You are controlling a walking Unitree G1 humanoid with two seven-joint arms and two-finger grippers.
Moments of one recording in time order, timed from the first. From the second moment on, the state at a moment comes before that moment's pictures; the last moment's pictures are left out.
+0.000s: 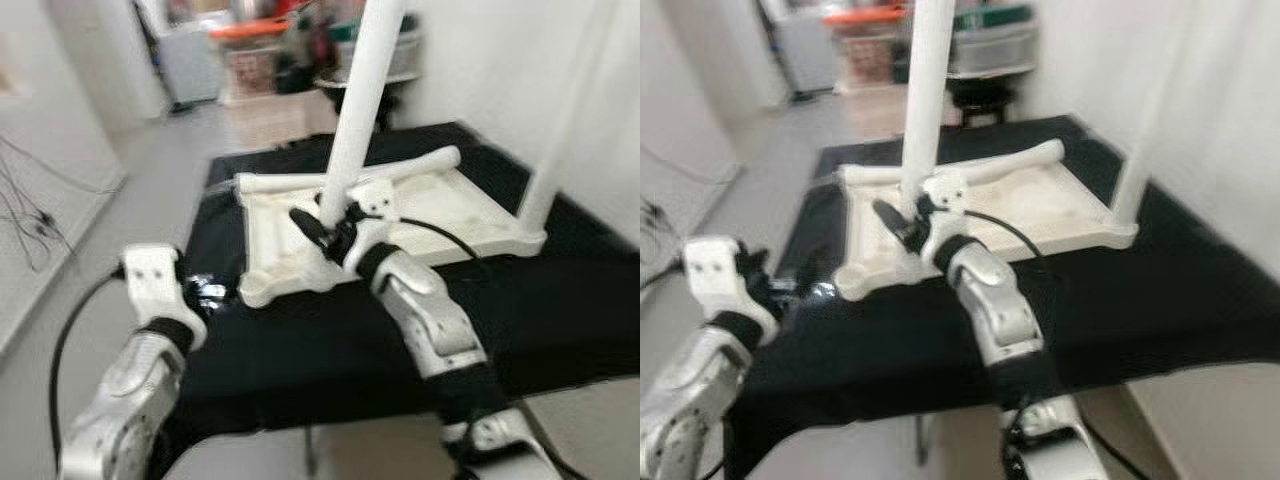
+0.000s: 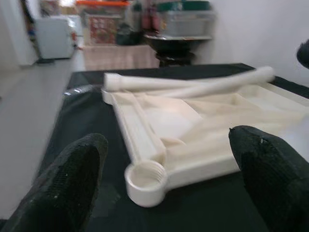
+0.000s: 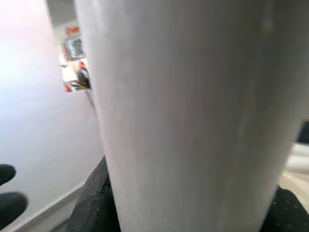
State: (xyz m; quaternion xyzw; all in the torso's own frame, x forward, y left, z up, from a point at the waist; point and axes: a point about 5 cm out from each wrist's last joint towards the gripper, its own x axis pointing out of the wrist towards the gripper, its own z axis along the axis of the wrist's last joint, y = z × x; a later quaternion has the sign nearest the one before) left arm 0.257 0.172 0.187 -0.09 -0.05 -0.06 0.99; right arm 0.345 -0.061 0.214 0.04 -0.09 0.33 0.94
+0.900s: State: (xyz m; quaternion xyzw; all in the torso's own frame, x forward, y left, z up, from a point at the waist) left arm 0.253 0.167 0.172 -0.09 -0.04 -0.09 0.99; right arm 0.343 -0.066 0.210 0.05 -0.07 0.32 0.94
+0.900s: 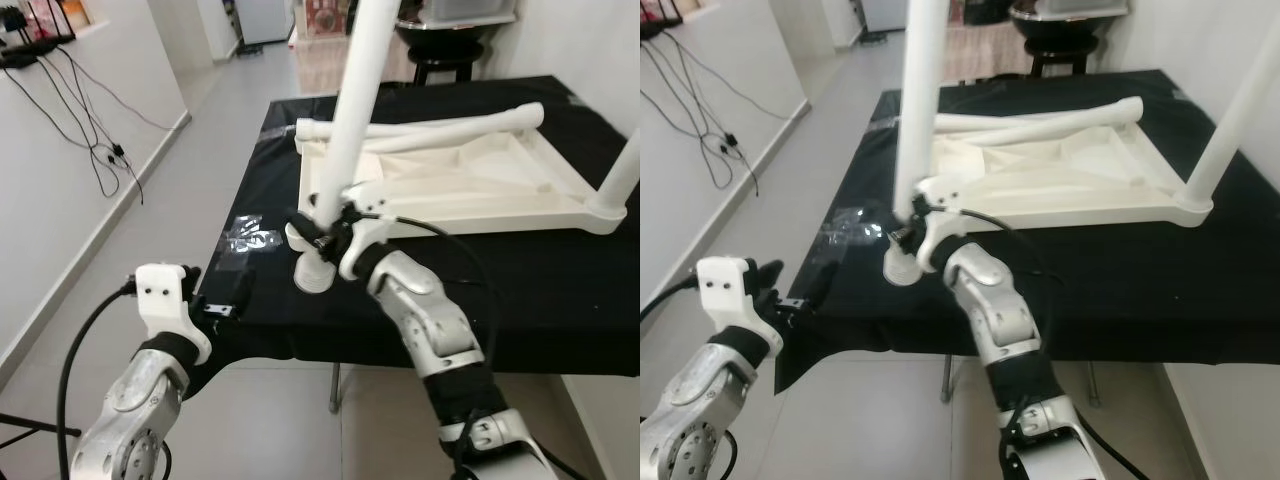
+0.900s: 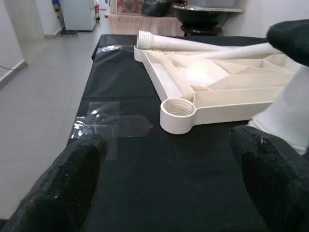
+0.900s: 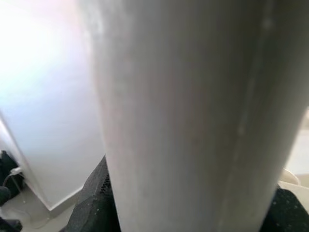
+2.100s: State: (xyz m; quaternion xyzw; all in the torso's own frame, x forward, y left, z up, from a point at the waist) left arm 0.256 0.157 0.175 -0.10 -0.05 -0.13 0.98; right arm 0.344 -0.069 0.209 0.06 -0.07 0.31 0.95
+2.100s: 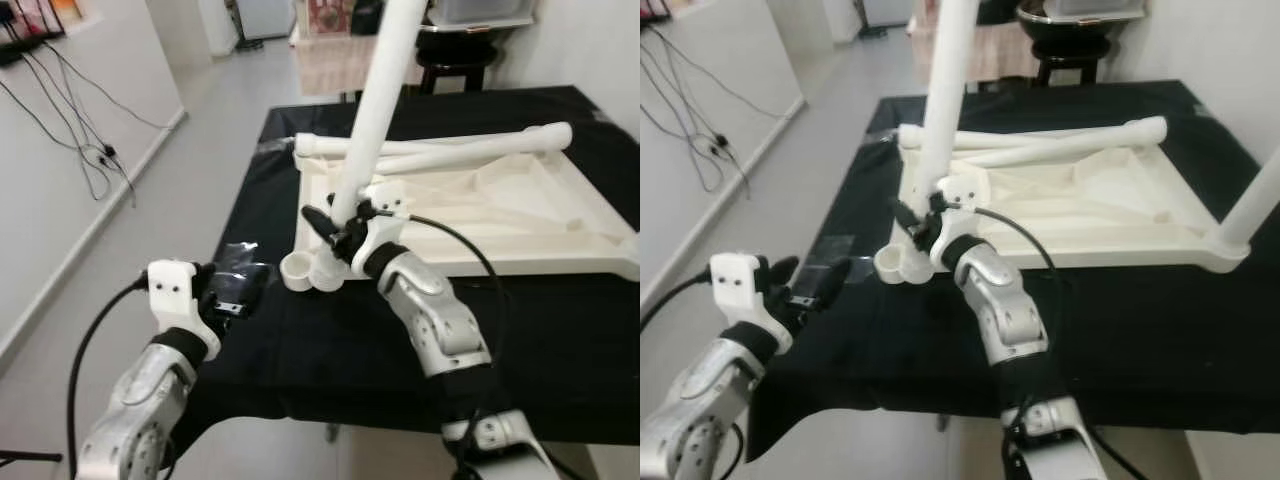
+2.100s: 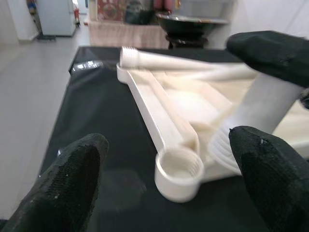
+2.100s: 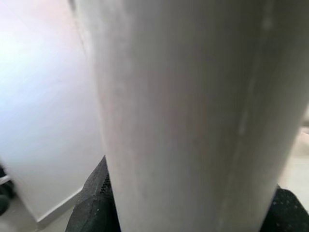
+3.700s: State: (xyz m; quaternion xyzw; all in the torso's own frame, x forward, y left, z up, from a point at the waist) left arm 0.165 0.135 0.176 0.02 0.02 -0.23 0.97; right arm 0.371 -0.091 0.273 -0.01 -0.10 0.69 0.72
